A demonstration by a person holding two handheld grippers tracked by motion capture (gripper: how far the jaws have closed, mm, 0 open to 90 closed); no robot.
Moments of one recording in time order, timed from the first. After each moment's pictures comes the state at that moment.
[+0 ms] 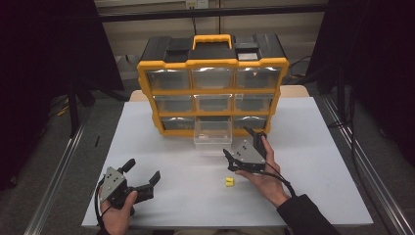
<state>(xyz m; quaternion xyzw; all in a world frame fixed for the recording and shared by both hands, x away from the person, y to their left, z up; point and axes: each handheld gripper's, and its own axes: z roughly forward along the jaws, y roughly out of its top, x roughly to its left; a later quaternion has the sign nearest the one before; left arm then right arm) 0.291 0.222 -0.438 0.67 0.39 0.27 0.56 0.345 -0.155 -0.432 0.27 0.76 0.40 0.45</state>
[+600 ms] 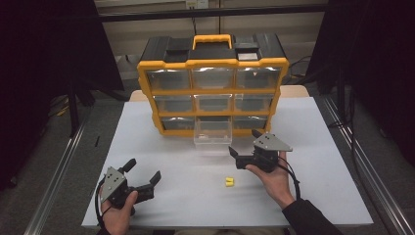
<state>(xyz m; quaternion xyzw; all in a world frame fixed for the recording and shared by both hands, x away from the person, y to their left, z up) 0.291 0.221 -0.438 0.67 0.39 0.27 0.57 0.346 -0.188 -0.430 0.40 0.70 0.52 0.29</state>
